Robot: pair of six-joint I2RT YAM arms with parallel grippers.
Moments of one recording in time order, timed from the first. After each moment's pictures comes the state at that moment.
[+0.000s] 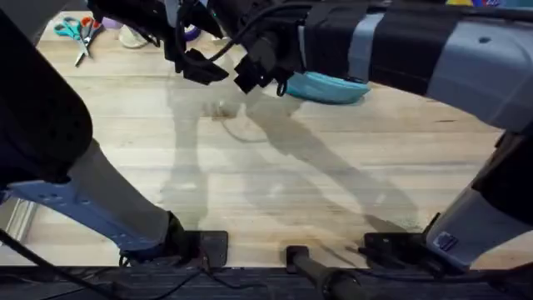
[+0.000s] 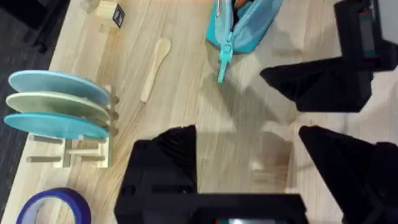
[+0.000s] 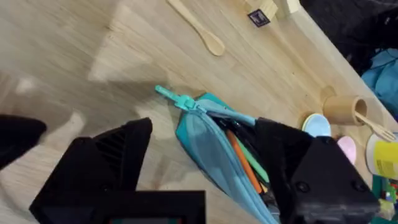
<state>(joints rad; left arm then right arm) 0.13 1.88 1.60 -1.13 0.80 1.47 0.81 1.96 1.61 -0.66 0.59 -0.02</state>
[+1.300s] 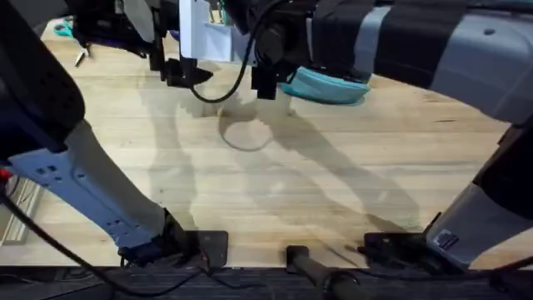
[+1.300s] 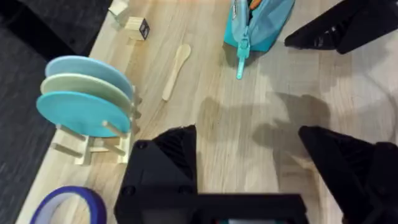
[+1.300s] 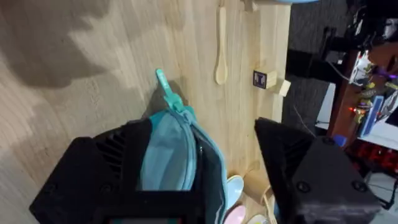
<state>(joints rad) 0.31 2.02 1.60 -1.15 1.04 1.77 0.78 1.96 1.61 -0.62 0.46 -0.80</state>
